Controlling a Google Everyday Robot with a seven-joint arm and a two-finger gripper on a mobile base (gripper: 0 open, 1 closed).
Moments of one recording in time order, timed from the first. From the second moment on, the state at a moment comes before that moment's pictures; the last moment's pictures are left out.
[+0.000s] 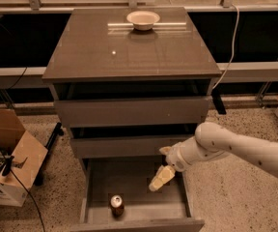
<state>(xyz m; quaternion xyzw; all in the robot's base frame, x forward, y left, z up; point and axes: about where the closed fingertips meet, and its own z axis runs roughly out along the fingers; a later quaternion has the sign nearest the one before) 0.529 -0.082 0.504 -0.51 0.78 0.29 0.22</state>
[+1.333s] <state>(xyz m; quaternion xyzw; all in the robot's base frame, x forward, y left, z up) 0.541 -0.062 0.383 -0.48 0.76 0.36 0.26</state>
